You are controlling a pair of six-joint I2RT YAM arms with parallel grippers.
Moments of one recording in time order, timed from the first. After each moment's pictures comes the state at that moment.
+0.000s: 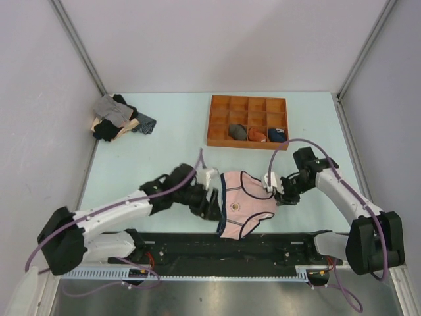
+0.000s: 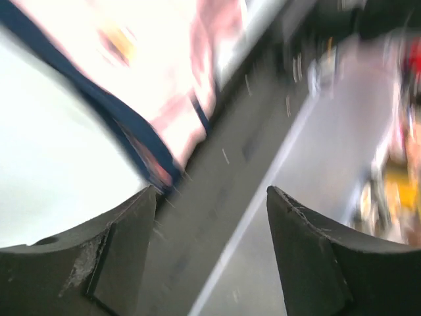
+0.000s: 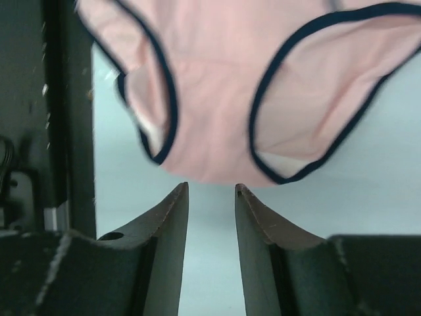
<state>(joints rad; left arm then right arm) -0.92 1.17 0.62 -0.25 0.54 -0.56 0.21 1.21 0.76 -1.01 -0.63 -1.46</state>
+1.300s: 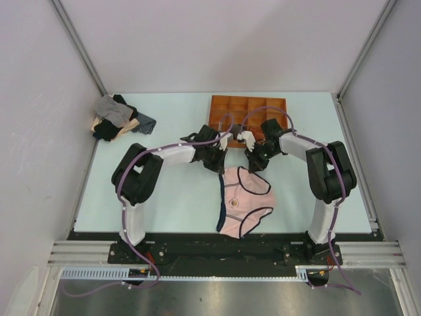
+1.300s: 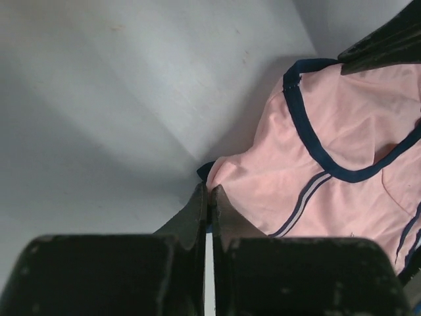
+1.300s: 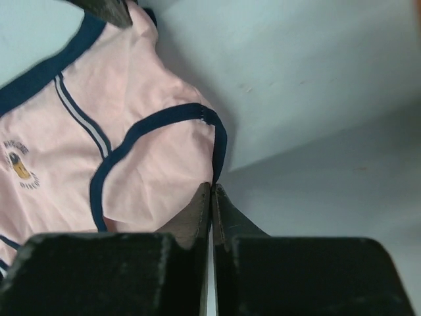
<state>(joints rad) -0.61 1.99 1.28 -0.31 0.37 -0.14 0.33 1.91 1.23 -0.57 -0.60 -0.63</state>
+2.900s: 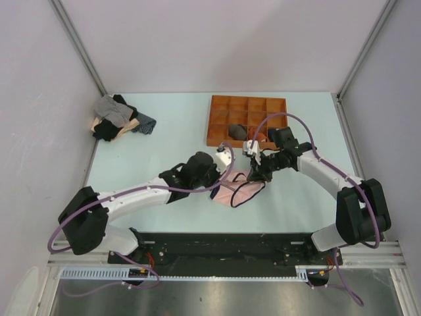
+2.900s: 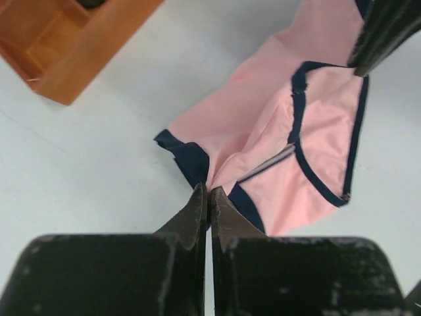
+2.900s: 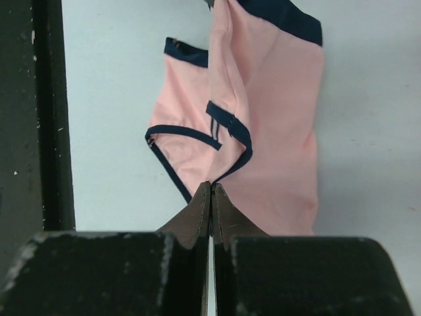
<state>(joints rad) -0.87 1.37 0.83 -0.05 -0.10 0.10 0.35 1.47 0.99 -0.58 -0.86 -0.82</state>
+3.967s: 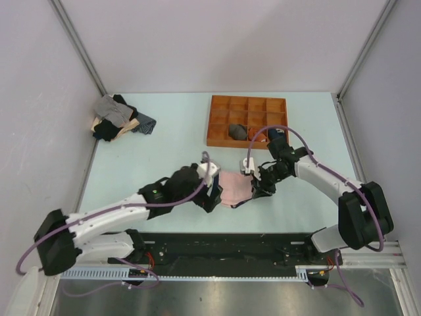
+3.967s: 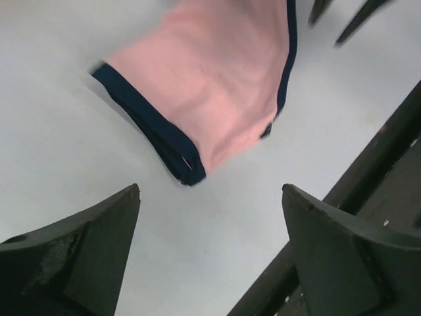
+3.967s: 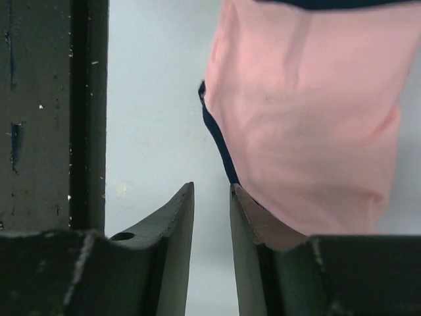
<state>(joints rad) -0.98 1.14 0.68 -0.21 -0.06 -0.14 0.43 1.45 0.93 -0.79 -0.77 -1.01</state>
